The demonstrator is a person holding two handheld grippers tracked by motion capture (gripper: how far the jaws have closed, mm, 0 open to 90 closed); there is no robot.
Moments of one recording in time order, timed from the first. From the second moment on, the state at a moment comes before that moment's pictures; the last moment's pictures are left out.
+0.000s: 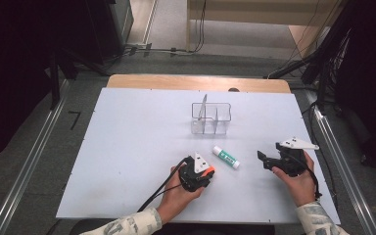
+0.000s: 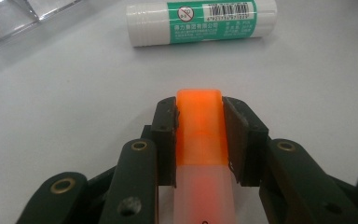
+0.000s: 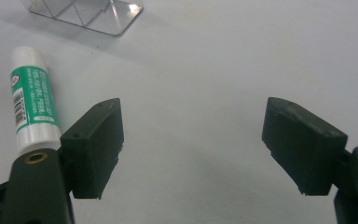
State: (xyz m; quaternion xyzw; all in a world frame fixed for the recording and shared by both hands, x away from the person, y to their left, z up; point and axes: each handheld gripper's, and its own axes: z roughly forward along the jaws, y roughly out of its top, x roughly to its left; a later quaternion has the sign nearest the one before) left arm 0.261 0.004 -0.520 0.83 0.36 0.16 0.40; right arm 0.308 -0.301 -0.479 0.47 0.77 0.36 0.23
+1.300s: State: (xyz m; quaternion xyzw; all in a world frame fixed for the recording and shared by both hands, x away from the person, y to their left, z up) left arm 0.299 0.022 -0.478 0.77 0.40 0.17 0.46; right arm 0.310 -0.302 -0.479 0.47 0.77 0.36 0.23
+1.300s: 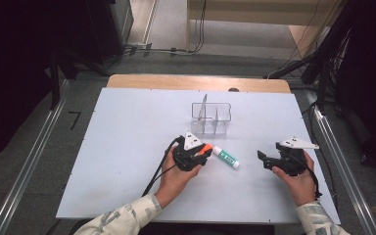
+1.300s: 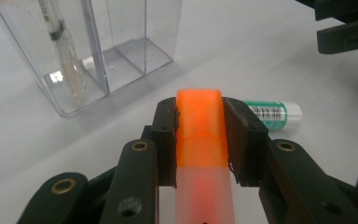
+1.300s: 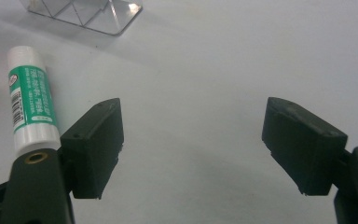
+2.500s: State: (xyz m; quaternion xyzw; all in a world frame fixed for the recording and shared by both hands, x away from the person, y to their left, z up) left arm 0.358 0.012 -0.431 0.74 0.43 0.19 0.47; right arm 0.310 -0.299 -0.479 0.47 0.77 0.36 0.23
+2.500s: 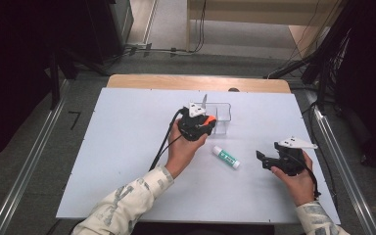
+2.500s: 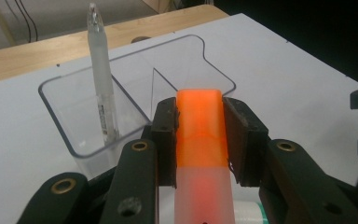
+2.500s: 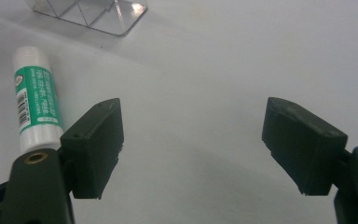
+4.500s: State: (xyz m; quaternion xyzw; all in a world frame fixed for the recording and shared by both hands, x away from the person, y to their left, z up) left arm 0.446 -0.026 -0.400 0.73 0.45 0.21 0.47; right arm 0.309 -0.301 -0.478 0.47 0.77 0.37 0.22
